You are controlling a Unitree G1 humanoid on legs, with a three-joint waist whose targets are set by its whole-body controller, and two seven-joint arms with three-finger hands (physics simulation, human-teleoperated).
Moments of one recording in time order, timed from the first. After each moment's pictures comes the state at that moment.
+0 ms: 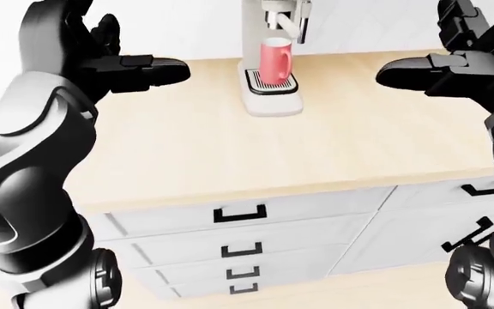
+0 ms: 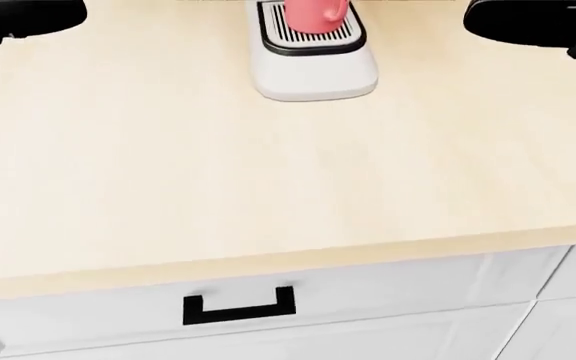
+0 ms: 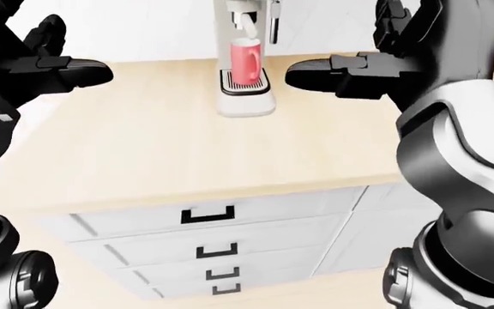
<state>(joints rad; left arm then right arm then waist) -0.91 0.48 0.28 -0.42 -0.60 1.09 0.33 -0.85 -0.64 -0.34 -0.64 0.96 1.13 -0.61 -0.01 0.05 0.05</state>
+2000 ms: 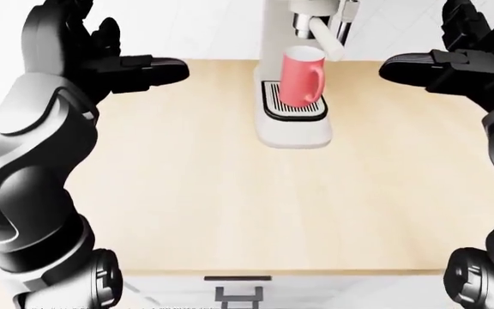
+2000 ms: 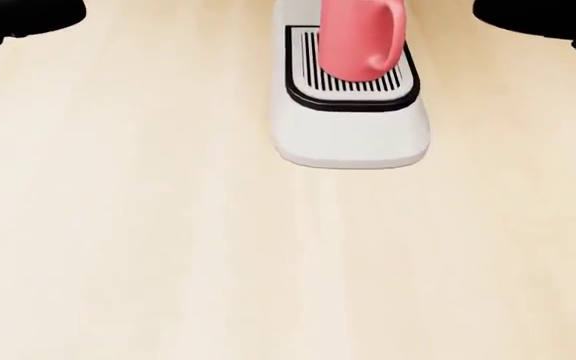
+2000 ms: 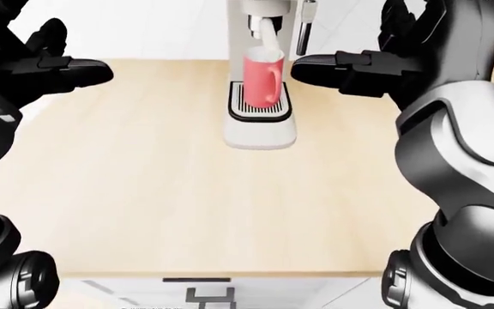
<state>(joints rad) -0.90 0.47 0.28 -0.41 -0.62 1.09 0.35 -0.83 -0.63 -0.34 -0.62 0.95 1.09 -0.64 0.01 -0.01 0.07</state>
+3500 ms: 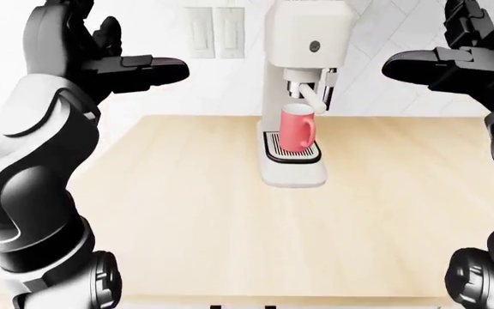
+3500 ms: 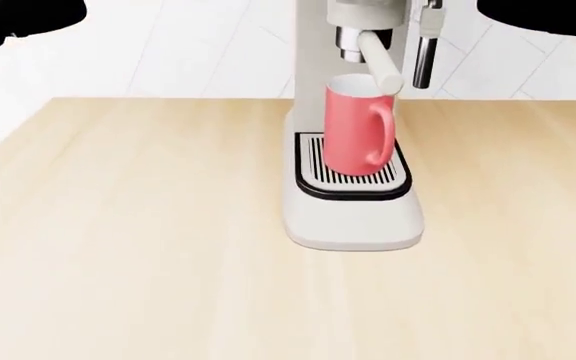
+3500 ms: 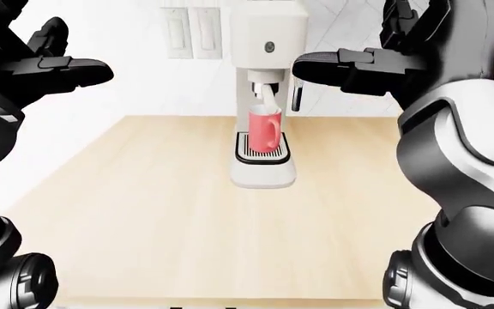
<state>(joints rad) -0.89 0.48 0.27 -0.40 -0.63 1.05 0.35 -0.83 -0.63 -0.34 -0.62 0.96 1.08 -0.65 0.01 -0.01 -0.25</state>
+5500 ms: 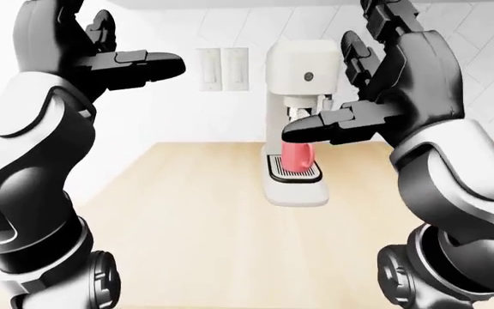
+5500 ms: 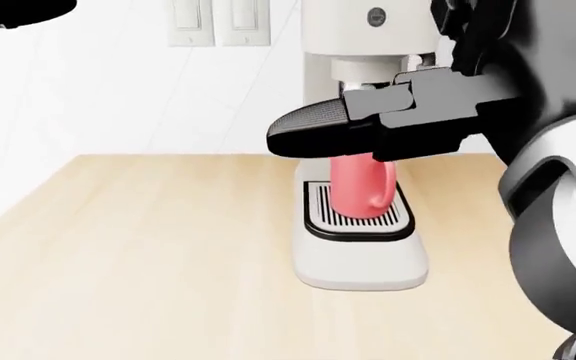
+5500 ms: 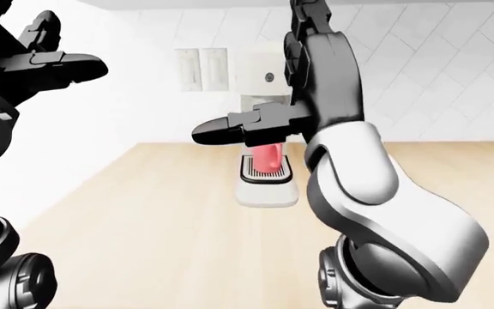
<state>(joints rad) -0.89 0.48 0.28 -0.40 -0.63 1.02 0.36 -0.90 -0.27 -0.16 -0.83 0.75 1.39 -0.59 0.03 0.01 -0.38</state>
